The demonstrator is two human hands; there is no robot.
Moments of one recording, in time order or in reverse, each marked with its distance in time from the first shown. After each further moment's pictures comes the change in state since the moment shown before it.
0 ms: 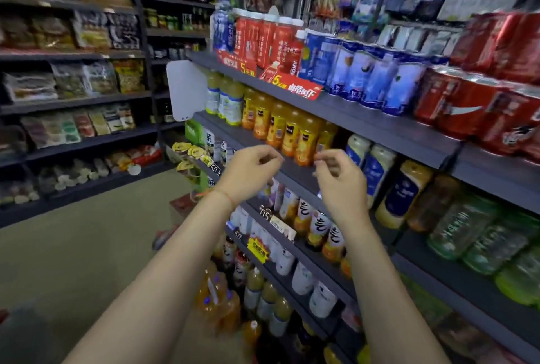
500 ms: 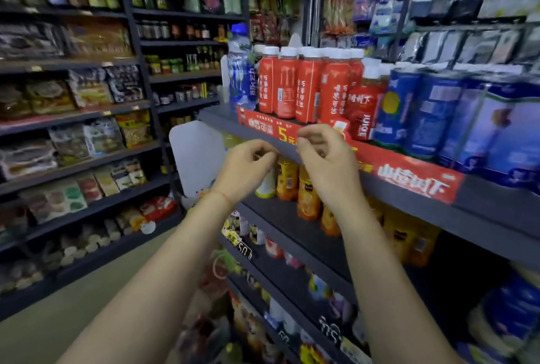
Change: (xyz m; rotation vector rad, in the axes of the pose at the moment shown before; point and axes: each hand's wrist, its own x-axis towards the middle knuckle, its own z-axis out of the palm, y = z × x) left_hand 0.320 -0.136 -0.119 0.081 0.139 0.087; right_hand 0.282 -0.025 0.224 0.157 -0.014 -0.144
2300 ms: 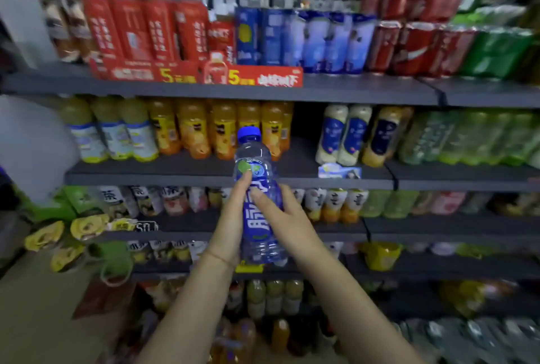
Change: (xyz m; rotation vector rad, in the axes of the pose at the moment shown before) left_hand -0.203 -0.014 -0.004 -1.223 -0.828 -0.586; right_hand -0.249 -0.033 0.065 0.115 0.379 0.637
